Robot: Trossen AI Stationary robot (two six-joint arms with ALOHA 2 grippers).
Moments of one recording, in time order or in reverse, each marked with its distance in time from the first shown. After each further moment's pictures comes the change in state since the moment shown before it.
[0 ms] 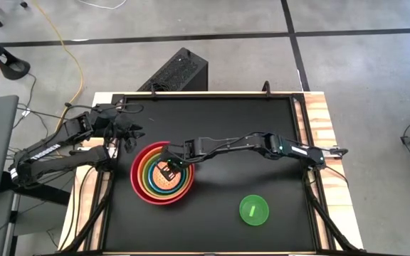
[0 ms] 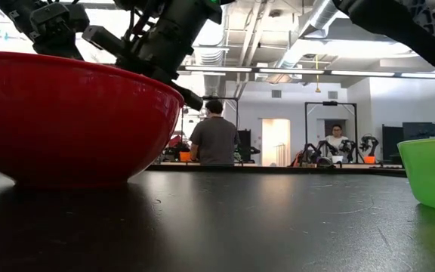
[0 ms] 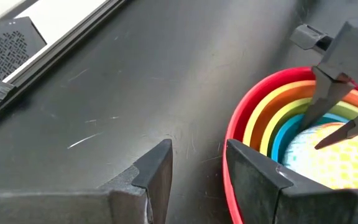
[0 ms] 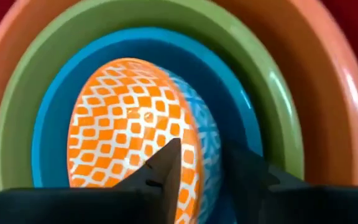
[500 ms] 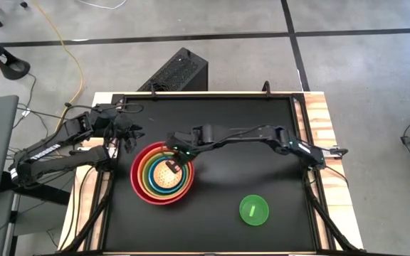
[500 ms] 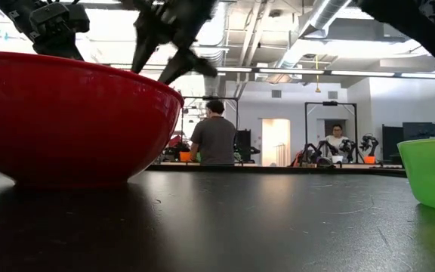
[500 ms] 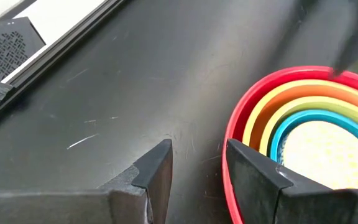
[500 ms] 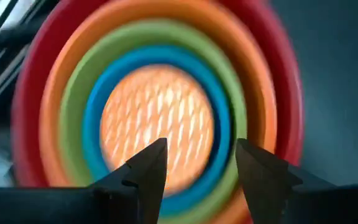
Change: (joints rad) left arm -0.001 0.000 0.000 -0.001 0.003 0.004; right arm -0.026 -0.132 0.020 -0.150 -0.081 -0.018
